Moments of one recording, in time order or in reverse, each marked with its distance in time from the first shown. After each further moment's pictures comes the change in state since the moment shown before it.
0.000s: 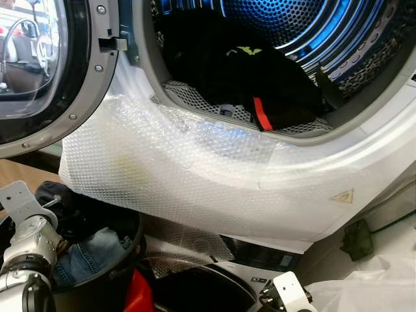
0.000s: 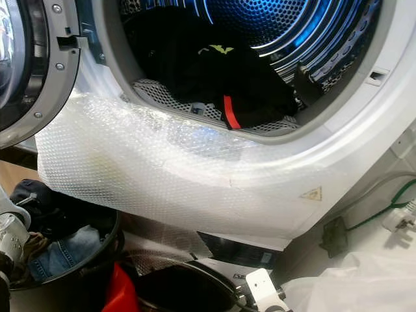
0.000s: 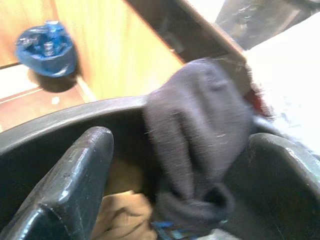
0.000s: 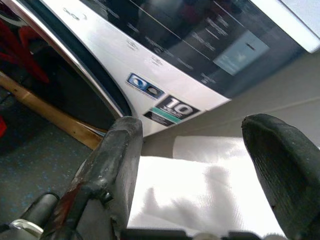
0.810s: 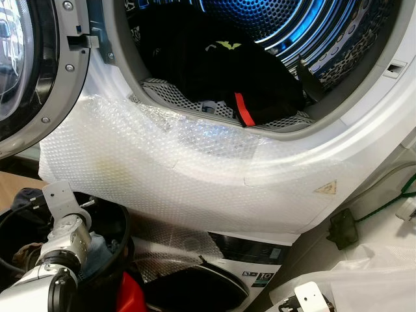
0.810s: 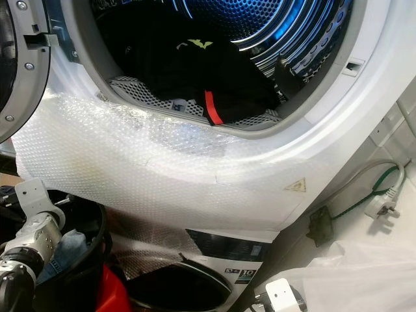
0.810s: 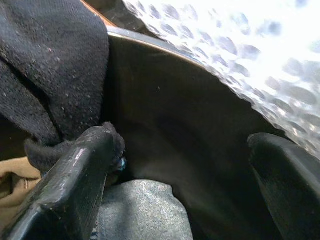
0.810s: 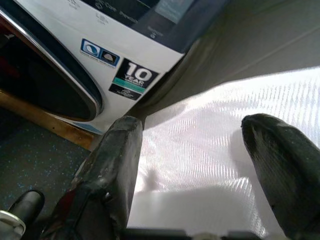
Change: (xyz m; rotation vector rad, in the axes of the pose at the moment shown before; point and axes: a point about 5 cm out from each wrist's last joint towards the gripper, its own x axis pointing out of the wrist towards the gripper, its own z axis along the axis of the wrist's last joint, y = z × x) left arm -0.014 -0.044 -0.045 0.093 0.072 -0.086; right arm -0.011 -0.018 -0.021 0.033 -0.008 -0.059
